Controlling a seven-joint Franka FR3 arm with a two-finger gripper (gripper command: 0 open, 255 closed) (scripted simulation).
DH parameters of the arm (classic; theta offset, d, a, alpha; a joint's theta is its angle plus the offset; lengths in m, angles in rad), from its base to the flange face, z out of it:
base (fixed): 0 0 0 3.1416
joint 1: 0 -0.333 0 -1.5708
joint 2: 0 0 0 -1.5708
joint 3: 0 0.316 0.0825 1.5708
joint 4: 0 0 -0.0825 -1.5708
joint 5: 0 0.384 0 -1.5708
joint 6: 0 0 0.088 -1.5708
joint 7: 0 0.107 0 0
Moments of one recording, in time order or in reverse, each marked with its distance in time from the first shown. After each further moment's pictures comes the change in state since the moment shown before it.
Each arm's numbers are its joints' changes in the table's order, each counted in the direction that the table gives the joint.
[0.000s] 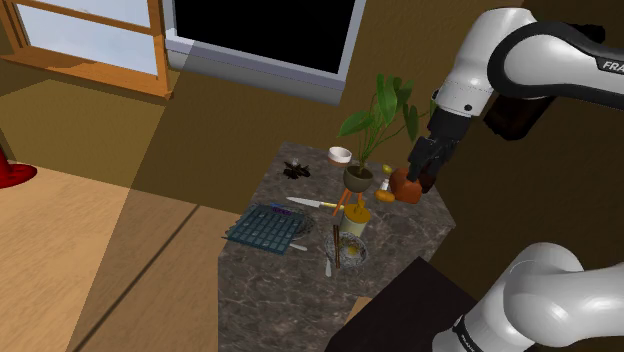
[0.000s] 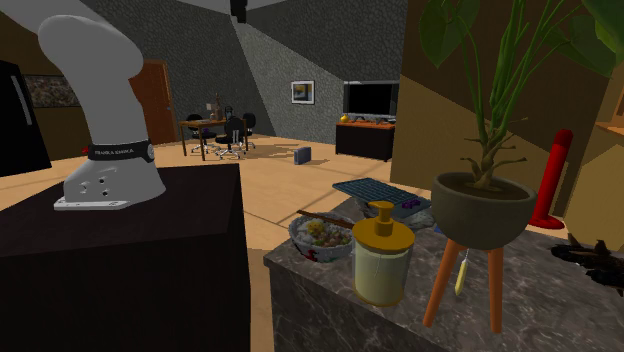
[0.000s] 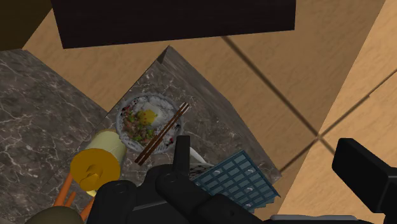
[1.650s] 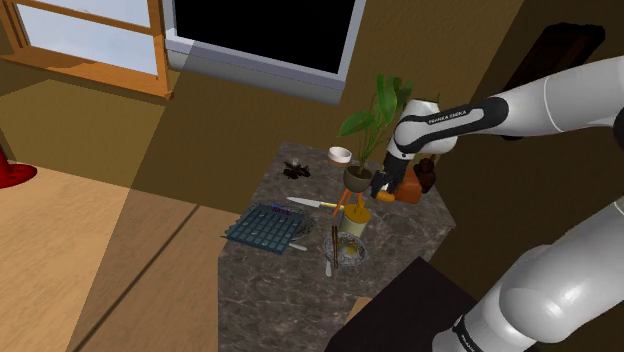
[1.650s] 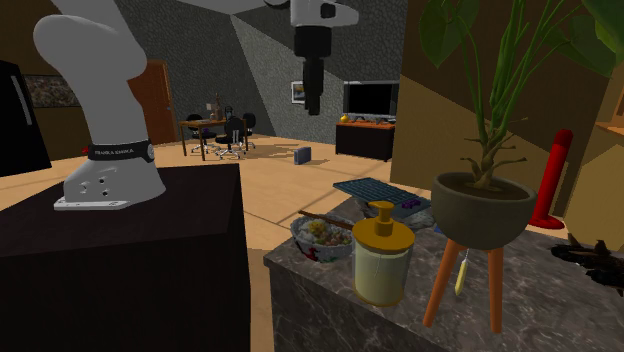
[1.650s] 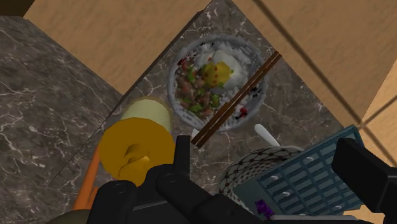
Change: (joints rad) arm 0.088 -0.635 -0.261 -0.030 -0.065 -0.668 -0.344
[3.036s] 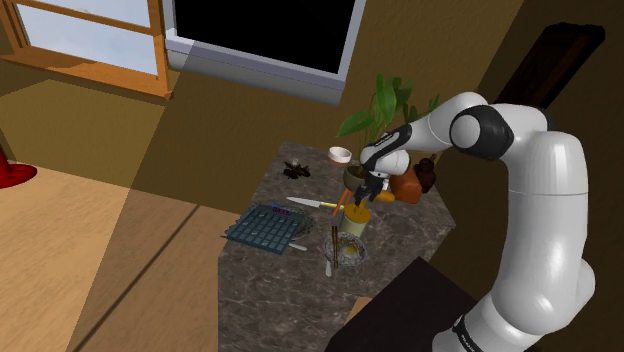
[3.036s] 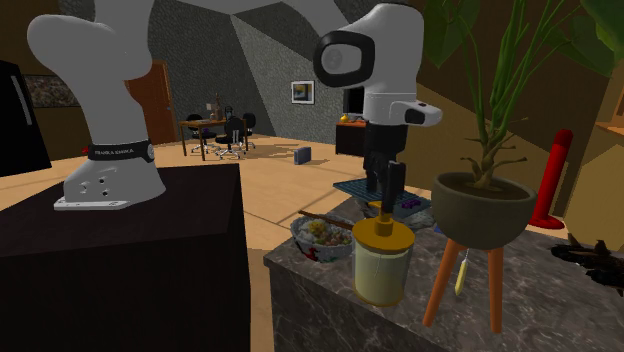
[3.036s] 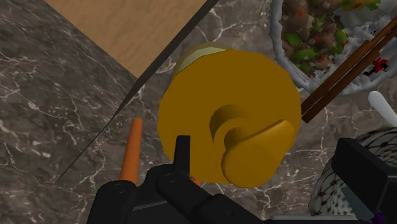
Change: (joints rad) arm 0.146 -0.715 0.002 0.461 0.259 -0.229 -0.322
